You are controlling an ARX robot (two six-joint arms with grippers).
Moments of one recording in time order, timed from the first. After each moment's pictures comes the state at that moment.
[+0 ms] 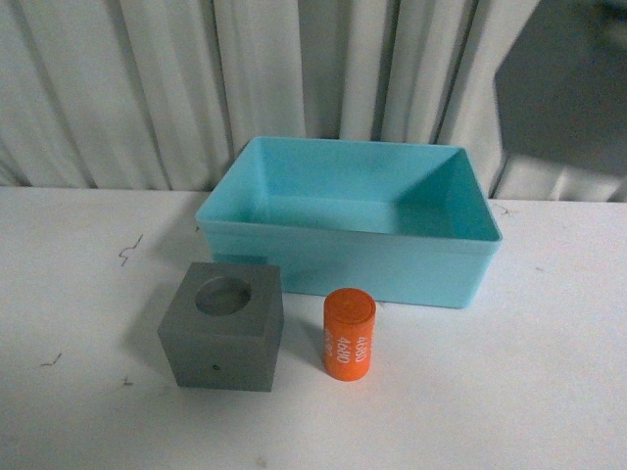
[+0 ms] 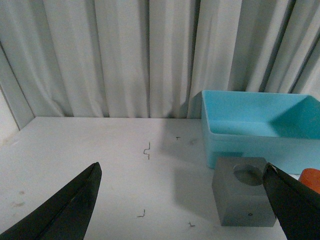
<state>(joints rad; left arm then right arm) 0.00 0.01 0.01 0.00 0.00 0.00 0.15 1.42 0.74 0.49 0.11 0.31</state>
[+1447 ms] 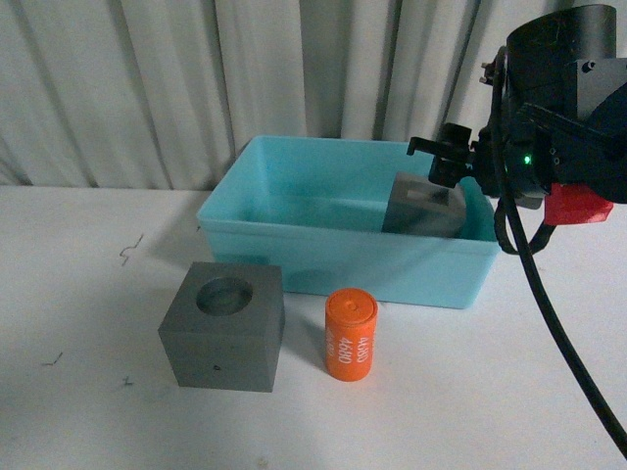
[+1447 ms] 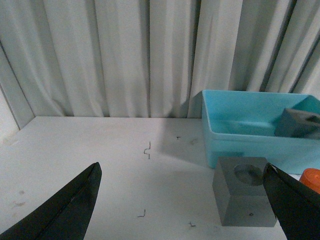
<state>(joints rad) 0.00 0.01 0.01 0.00 0.00 0.00 0.23 2.24 1.38 0.40 0.18 0.37</state>
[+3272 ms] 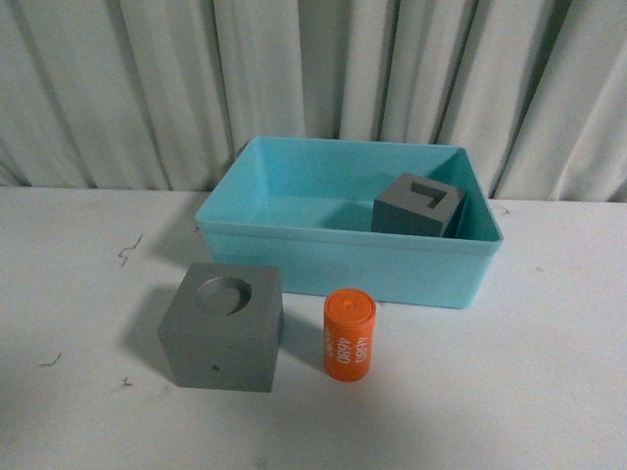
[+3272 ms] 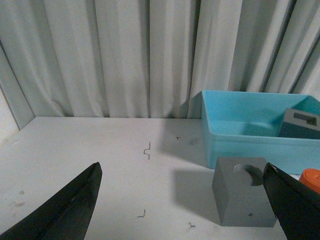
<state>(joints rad) 0.00 0.01 0.01 0.00 0.00 0.00 0.00 0.53 0.01 0.53 0.00 0.01</state>
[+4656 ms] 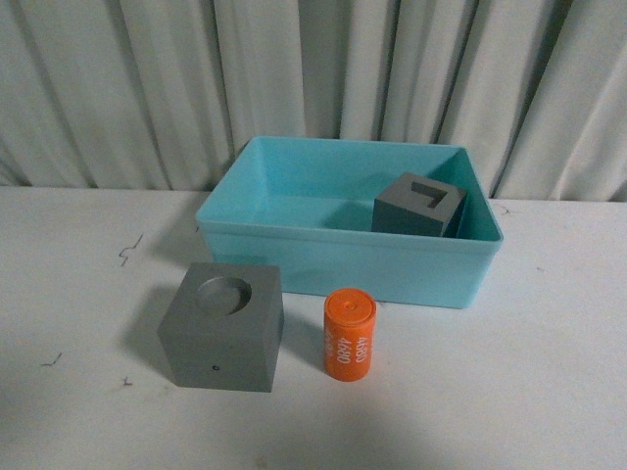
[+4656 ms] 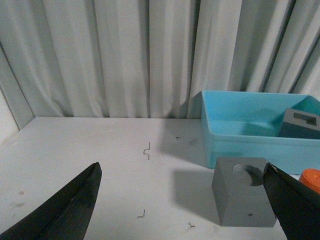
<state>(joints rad) 0.00 0.01 0.01 0.00 0.00 0.00 0.00 0.00 0.01 0.00 0.00 0.00</state>
